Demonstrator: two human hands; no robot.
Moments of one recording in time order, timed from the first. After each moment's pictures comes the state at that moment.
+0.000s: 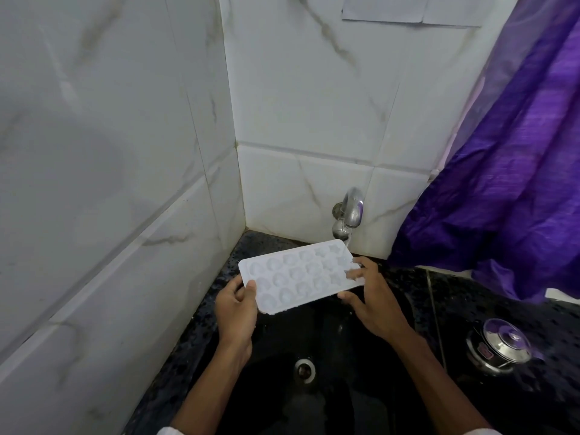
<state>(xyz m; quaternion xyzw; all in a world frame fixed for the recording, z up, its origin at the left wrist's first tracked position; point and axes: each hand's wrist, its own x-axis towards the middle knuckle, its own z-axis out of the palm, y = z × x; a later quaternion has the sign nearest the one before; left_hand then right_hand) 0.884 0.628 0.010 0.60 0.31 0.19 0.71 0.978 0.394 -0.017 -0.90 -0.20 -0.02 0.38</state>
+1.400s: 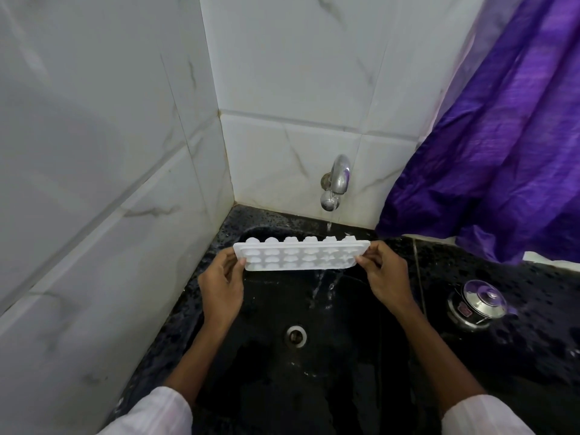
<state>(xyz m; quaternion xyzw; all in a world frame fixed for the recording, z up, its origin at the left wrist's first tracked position) 0.876 0.647 -0.021 0.79 0.17 0.28 0.52 0.966 0.368 -0.012 -0.86 -0.05 -0.06 0.50</state>
